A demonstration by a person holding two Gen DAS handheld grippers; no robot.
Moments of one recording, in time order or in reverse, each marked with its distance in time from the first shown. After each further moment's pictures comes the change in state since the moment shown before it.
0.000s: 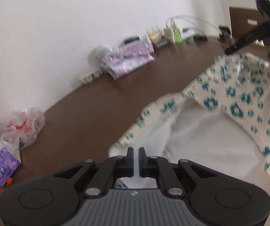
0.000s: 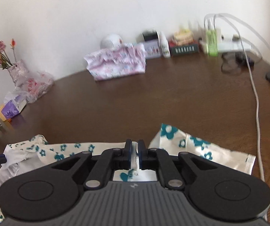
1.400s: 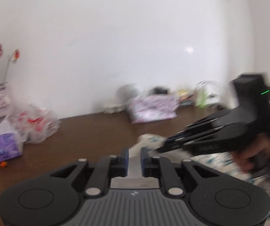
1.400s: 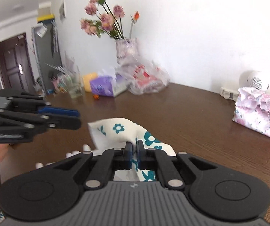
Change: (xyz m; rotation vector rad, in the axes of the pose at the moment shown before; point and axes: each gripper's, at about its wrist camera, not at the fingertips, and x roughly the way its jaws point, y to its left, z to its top) left arm -0.038 0.012 0.028 -0.396 -0.204 -0.036; right arm 0.079 0.198 0.028 -0.478 -0.021 0.507
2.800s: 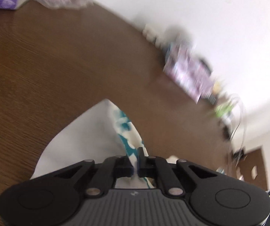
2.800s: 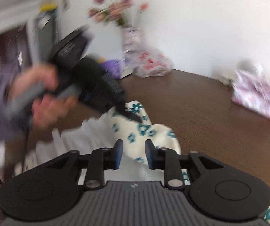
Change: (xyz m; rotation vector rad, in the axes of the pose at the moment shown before) left arm 0.104 0.099 -0.033 -0.814 0.330 -0.069; right arm -0.033 0.022 -0.052 -0.010 0.056 -0.078
